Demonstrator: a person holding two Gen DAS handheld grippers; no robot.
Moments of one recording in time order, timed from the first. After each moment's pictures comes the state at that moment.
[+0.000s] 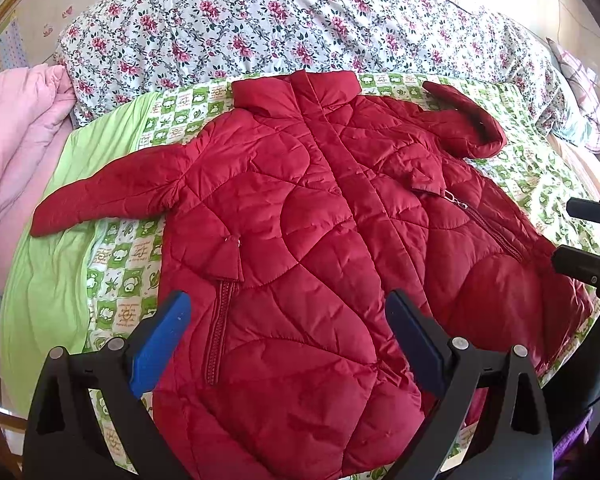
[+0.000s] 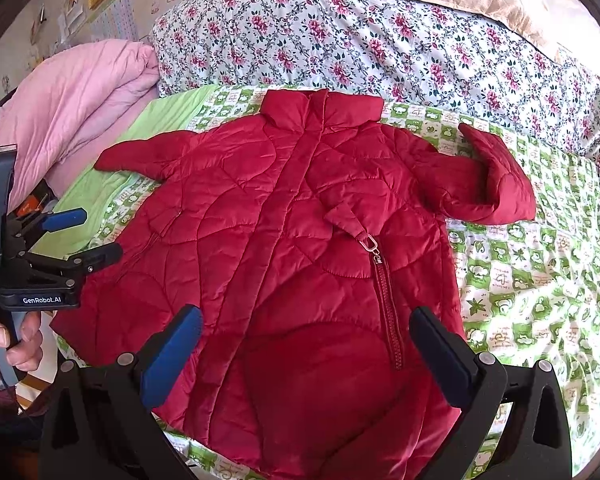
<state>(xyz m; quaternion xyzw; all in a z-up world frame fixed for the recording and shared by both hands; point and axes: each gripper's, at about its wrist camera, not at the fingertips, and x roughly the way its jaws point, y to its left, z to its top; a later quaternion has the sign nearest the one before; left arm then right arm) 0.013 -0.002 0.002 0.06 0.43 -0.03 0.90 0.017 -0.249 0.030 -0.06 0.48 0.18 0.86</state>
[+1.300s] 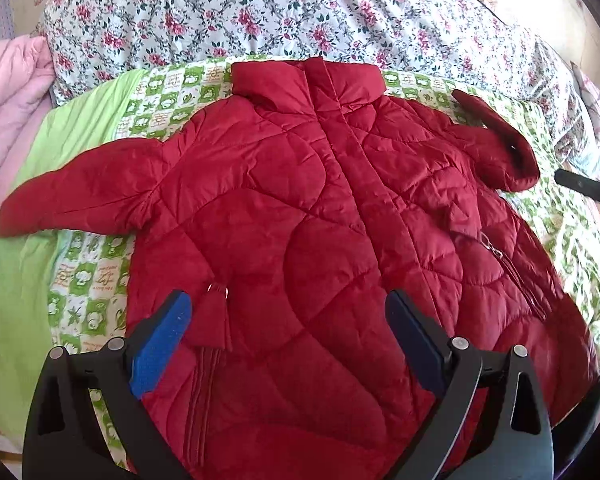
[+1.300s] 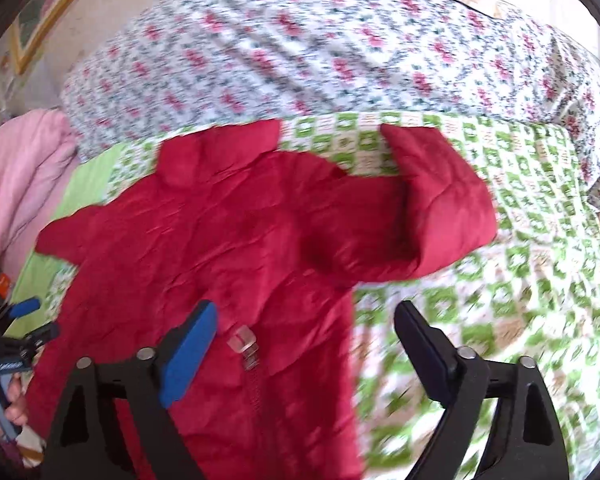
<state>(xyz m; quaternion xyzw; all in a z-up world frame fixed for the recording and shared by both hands) 0.105 0.011 -0.032 0.01 0.47 -0.03 0.88 0.155 -0.349 0.000 0.03 0.46 0.09 0.88</state>
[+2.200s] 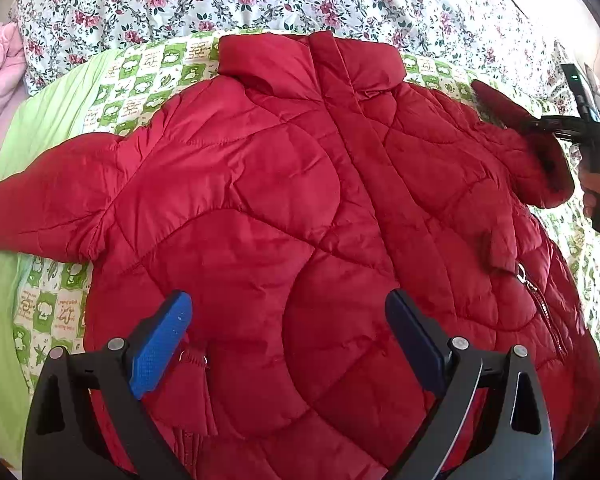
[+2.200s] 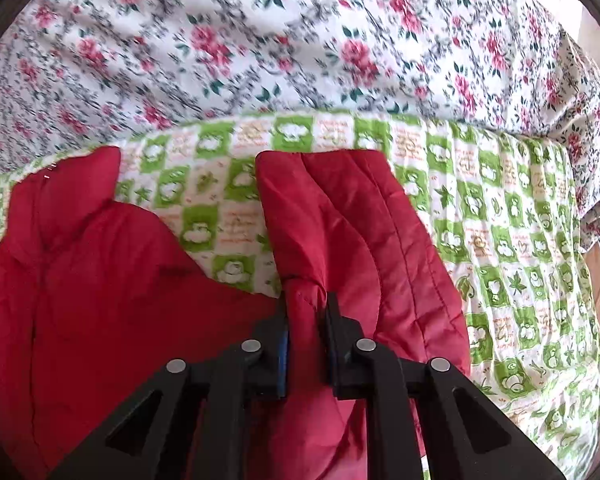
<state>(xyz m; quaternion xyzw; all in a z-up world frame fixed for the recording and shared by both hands) 0.170 0.012 -0.068 0.00 0.49 -0.04 0.87 0.348 -0.402 -0.065 0.00 0.49 -0.01 0.87</state>
